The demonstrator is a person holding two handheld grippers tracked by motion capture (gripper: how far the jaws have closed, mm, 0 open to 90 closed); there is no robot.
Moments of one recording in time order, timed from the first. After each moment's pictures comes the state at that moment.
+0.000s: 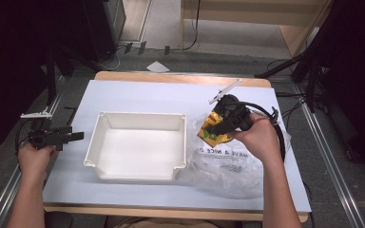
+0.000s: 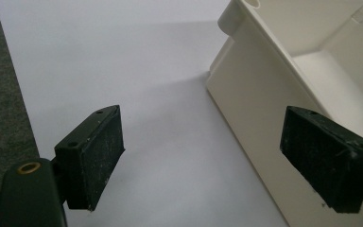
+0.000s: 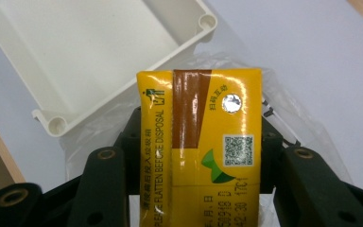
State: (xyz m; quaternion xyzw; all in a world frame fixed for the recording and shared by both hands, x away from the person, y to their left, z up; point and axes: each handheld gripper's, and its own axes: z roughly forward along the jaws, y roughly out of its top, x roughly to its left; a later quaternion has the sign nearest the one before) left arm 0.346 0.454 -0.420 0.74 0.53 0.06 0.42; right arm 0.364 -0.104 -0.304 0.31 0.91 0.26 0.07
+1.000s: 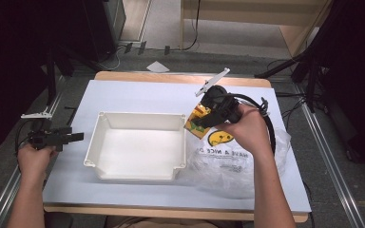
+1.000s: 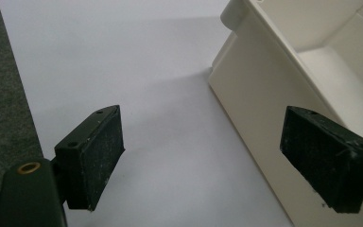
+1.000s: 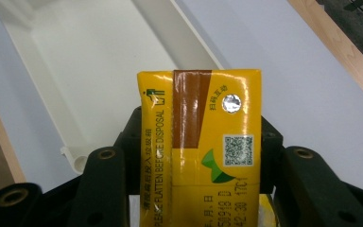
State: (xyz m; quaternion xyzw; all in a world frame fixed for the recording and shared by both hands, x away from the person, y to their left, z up) left arm 0.345 0.454 -0.421 0.74 0.53 0.06 0.41; right arm 0.364 -0.073 -0.276 0.26 0.92 0.29 0.10
